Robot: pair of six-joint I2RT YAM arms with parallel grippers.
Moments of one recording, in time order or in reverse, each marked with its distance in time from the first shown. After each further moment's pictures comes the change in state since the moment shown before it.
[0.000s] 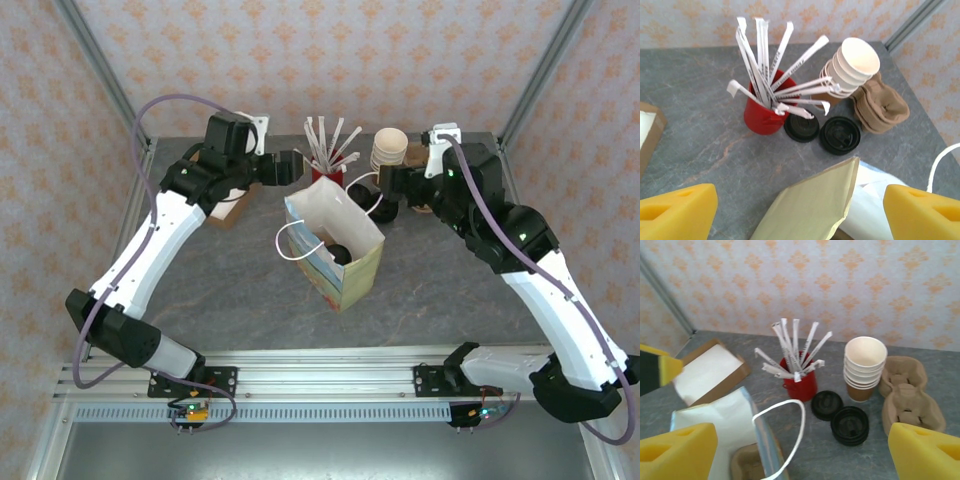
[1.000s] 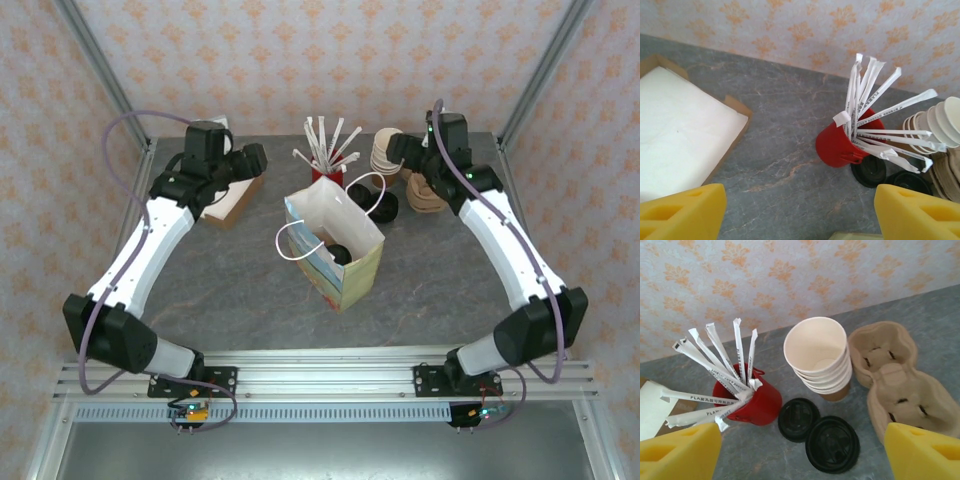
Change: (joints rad) left arm 0.154 -0.023 -0.183 0.159 -0.166 -0.108; right arm -0.348 0.353 -0.080 0.283 -0.232 0.156
